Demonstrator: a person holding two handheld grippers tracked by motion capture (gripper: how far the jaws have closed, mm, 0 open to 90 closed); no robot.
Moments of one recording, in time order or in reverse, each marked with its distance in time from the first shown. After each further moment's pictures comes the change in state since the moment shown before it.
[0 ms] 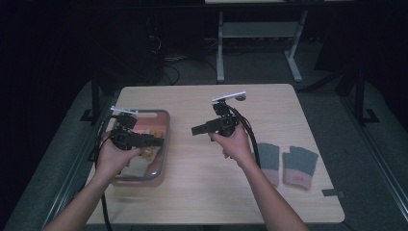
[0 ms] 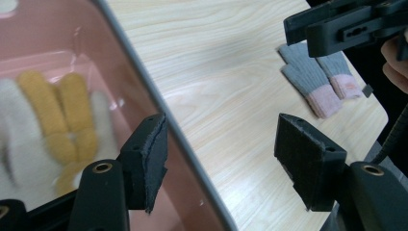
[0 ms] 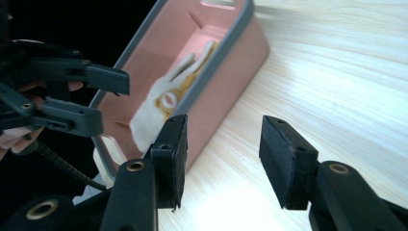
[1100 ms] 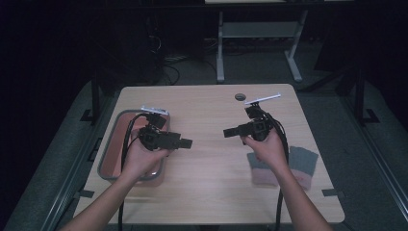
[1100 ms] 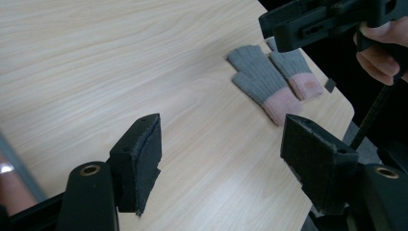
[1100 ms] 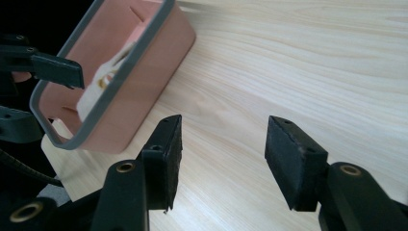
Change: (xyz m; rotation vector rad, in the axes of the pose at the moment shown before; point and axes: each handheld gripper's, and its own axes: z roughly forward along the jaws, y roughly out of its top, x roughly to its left) left arm -0.055 0.017 0.043 -0.003 -0.094 0.111; right arm -0.037 -0.031 -0.070 -0.030 -0.172 0.005
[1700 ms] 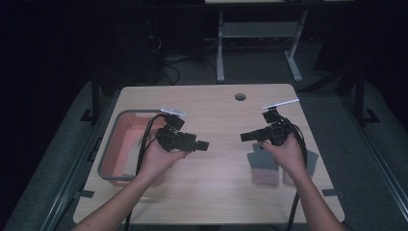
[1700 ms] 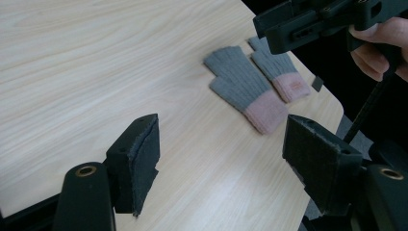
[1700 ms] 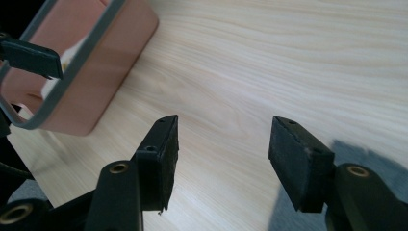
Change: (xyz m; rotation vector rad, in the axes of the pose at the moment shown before) left arm -0.025 0.010 0.037 0.014 -0.044 0.045; right arm -0.030 -0.021 -0.028 0.005 -0.072 0.006
